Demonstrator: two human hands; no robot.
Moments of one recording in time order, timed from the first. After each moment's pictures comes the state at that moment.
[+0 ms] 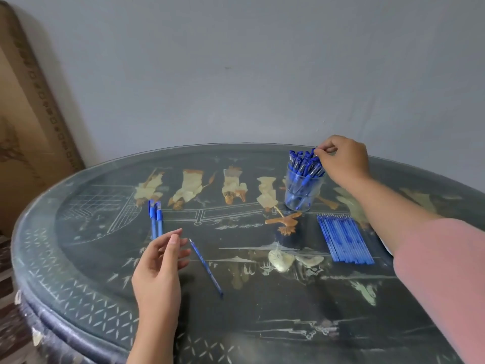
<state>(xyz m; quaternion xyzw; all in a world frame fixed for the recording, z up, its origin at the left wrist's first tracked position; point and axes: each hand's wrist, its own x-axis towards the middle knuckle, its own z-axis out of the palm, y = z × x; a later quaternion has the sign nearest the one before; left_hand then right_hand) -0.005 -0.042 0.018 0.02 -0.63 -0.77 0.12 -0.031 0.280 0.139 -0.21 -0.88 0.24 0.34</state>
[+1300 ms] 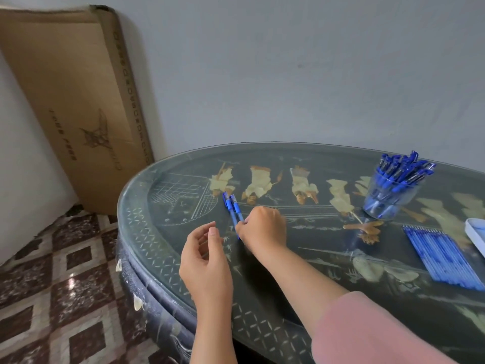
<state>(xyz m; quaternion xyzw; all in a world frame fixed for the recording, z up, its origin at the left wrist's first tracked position) -0.022 -0.104 0.019 0.12 -0.65 -0.72 0.22 -0.089 -0.010 0.030 -0.15 -0.97 0.18 0.10</state>
